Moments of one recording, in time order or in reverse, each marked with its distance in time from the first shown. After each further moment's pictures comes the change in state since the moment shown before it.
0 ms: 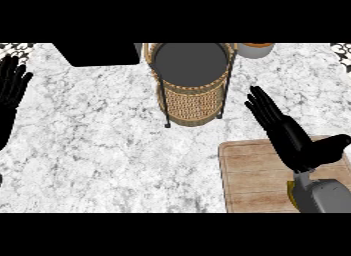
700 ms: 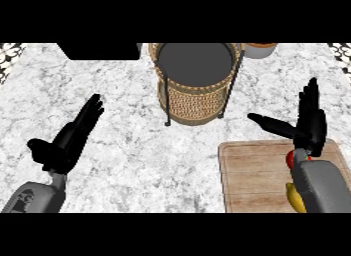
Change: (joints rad) left arm 0.044 -0.202 -0.236 0.119 -0.086 -0.022 0.007; right arm -0.117 0.097 -0.244 0.330 0.241 -0.577 -0.110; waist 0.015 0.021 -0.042
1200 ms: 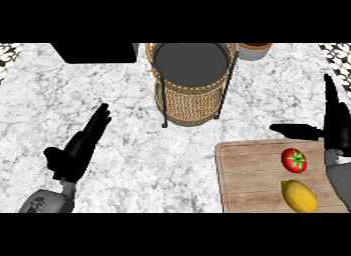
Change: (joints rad) left arm 0.043 -0.046 -0.033 0.017 -0.040 0.027 -0.011; right arm 0.020 -0.288 0.185 -0.102 0.336 0.026 0.423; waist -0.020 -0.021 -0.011
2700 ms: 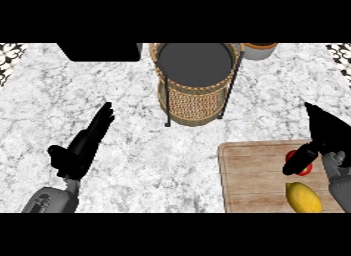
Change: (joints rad) left arm -0.016 -0.034 0.021 0.025 -0.020 -0.033 -0.014; right arm -0.063 -0.180 0.259 -0.317 0.133 0.646 0.865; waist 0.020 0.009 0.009
